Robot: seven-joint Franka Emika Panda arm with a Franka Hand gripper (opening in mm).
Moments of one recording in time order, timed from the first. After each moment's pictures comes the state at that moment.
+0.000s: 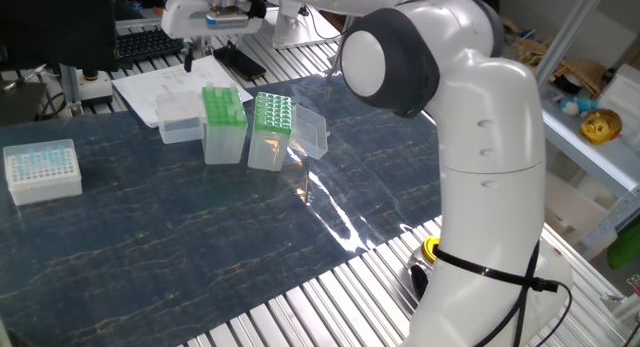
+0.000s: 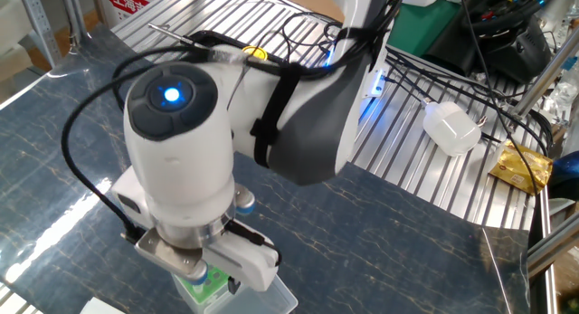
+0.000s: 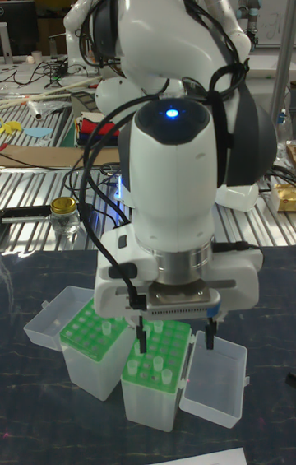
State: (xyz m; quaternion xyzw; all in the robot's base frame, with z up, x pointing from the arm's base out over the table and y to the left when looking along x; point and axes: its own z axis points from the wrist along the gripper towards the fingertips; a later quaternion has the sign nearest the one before) arm 0.723 0.050 0.254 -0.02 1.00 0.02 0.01
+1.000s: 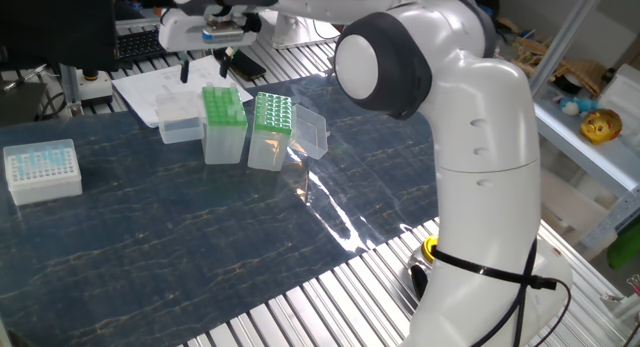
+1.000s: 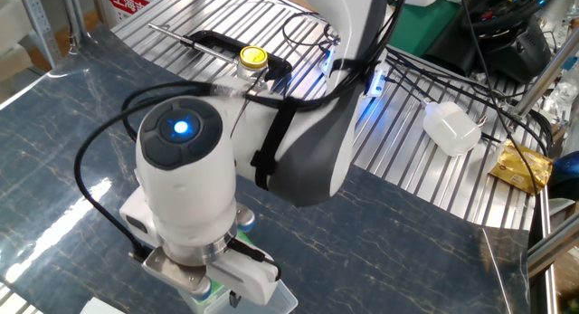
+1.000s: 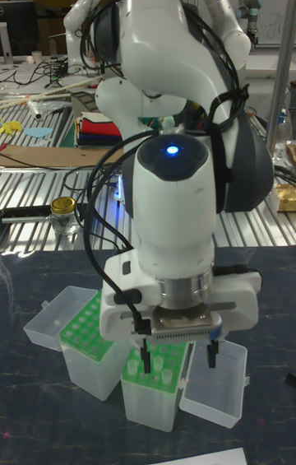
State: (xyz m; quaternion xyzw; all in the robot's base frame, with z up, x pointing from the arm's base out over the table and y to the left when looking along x) arm 0.727 0.054 0.222 -0.03 1.00 0.03 0.01
